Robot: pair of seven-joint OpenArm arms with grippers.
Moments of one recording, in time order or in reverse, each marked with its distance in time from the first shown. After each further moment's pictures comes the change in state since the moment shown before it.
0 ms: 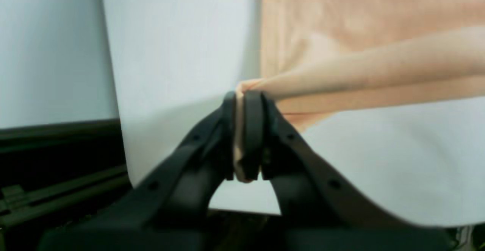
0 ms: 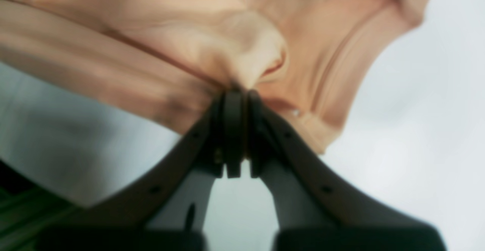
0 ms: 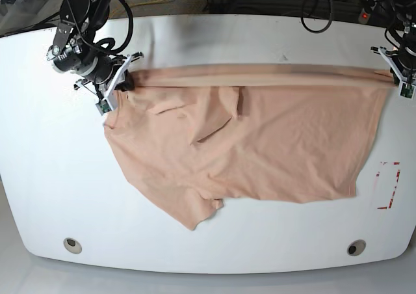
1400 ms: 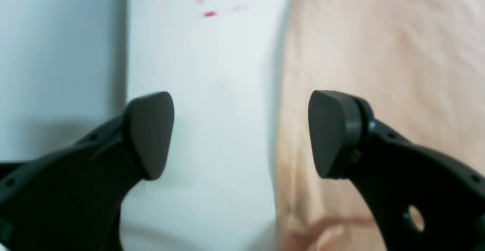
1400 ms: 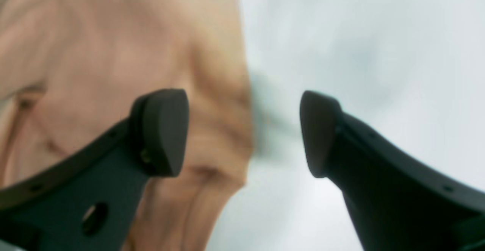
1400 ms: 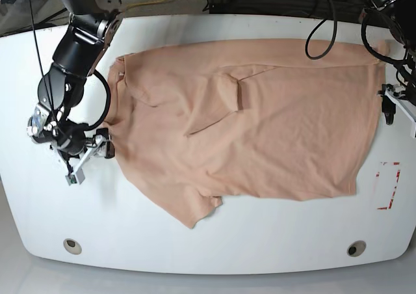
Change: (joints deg) left arm -20.2 -0.3 1.0 -5.0 -5.2 1.0 7.0; right arm 34.9 7.9 4.0 -38.0 -14.1 -0.8 10.9
